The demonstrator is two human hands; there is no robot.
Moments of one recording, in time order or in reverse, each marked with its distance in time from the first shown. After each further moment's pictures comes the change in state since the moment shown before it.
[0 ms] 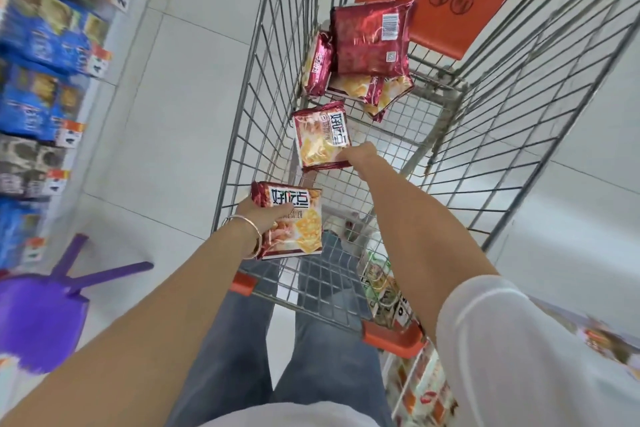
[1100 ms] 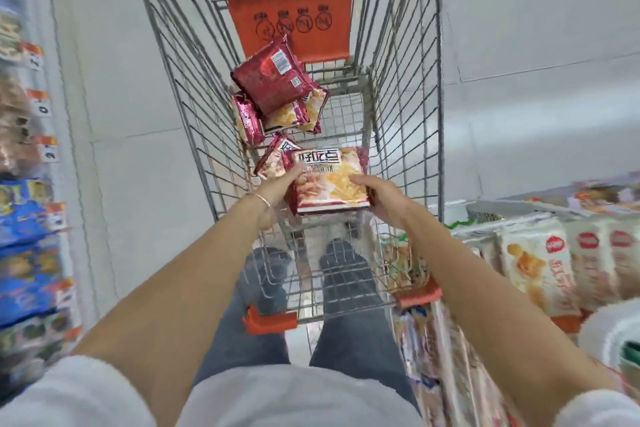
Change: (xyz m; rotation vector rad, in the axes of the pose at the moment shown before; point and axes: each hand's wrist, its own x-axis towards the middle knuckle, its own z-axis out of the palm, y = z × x) left_hand 0.037 0.112 0.032 0.219 -0.490 -0.017; right_hand -0.136 0.091 -0.066 0.719 -0.221 -0.129
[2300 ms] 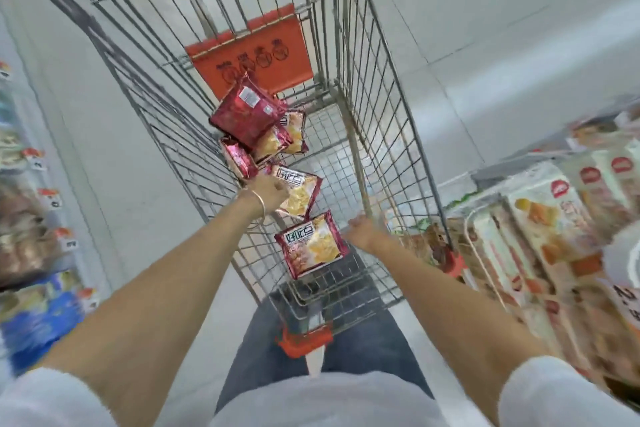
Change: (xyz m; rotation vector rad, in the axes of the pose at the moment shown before) left_hand -0.029 0.064 -0.006 1.336 0.219 0.416; right_hand 0.029 0.081 0.047 -0.586 0.289 0.165
